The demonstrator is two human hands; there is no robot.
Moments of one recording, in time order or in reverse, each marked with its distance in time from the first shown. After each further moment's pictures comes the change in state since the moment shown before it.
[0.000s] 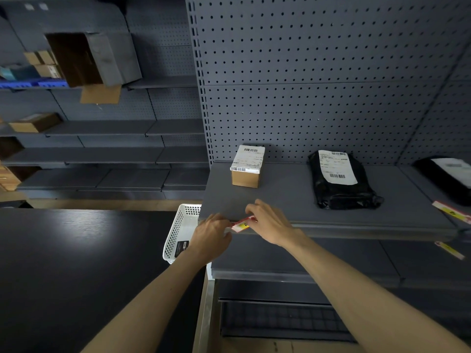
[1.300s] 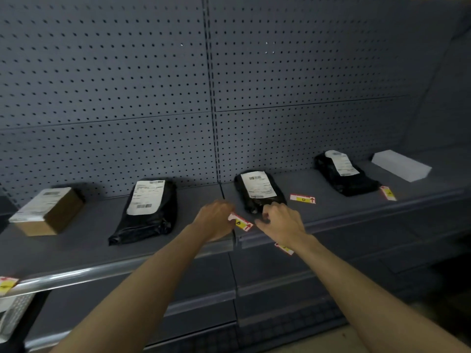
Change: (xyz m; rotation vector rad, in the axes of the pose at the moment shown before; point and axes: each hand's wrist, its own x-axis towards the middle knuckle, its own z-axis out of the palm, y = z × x) left_hand 0.221 0.505 0.169 0.124 -0.291 0.243; right_hand -0.272 0.450 -0.232 -0.130 0.236 0.406
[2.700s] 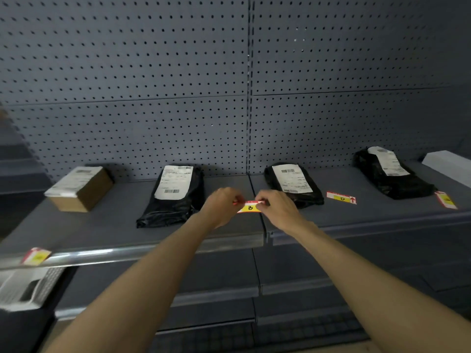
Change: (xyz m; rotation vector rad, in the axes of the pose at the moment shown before) left_hand -0.006 -0.072 0.011 -0.281 0.140 -0.107; right_hand 0.060 -0.058 0.056 0.315 -0.034 -0.135
